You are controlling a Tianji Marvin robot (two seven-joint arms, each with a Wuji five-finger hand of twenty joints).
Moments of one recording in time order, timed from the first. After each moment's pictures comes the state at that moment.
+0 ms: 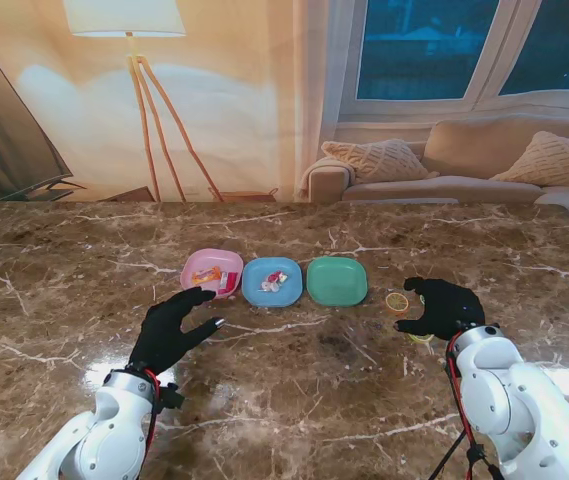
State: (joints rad) left arm 1.80 -1.17 -1.24 -1.68 0.54 -0.09 0.32; right arm -1.74 -1.07 1.45 -1.71 -1.01 0.10 0.06; left_hand 0.72 -0.24 0.16 0.08 0.57 0.09 0.20 0.29 0.47 0.13 0.18 0.24 0.35 0.17 0.15 0.26 -0.01 0.24 0.58 0.31; right_hand 0.48 -0.62 0.63 -0.04 0.49 0.07 0.35 0.58 0.64 0.02 0.34 0.44 0.72 -0.03 0.29 0.35 0.47 0.05 0.86 0.29
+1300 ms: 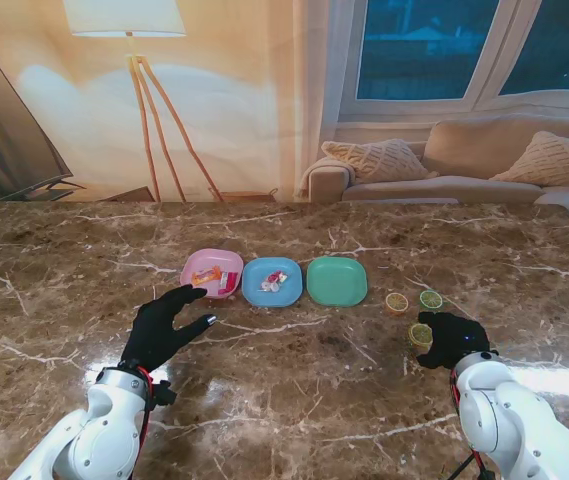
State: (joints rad) left arm 1.80 -1.17 -1.27 -1.68 0.55 -0.08 0.31; right arm -1.73 -1.05 1.38 -1.55 -1.08 0.19 0.06; left_hand 0.72 -0.24 0.15 0.08 0.57 0.09 0.20 0.29 0.47 0.13 0.18 0.24 0.35 0.17 0.15 0.26 -0.01 0.24 0.58 0.31; right_hand 0.44 -0.78 1.01 -0.11 0.45 0.07 0.26 0.55 0.57 0.02 0.30 0.43 0.68 -0.03 0.26 0.36 0.45 0.05 0.85 0.28
